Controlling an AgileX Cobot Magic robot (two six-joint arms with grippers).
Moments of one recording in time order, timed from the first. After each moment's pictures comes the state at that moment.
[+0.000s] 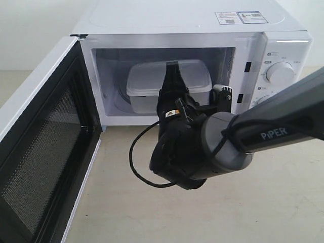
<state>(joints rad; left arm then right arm) 0.03 0.00 0.00 0.16 0.34 -0.29 0.92 2.04 -1.04 1.16 -0.98 0.89</state>
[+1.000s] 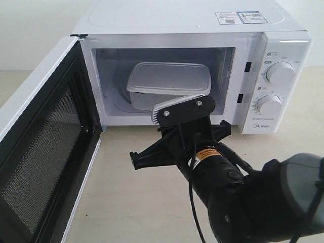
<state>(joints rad) 0.03 0.00 0.00 0.16 0.34 -0.29 0.99 1.83 -0.64 0.70 -0.94 -0.32</state>
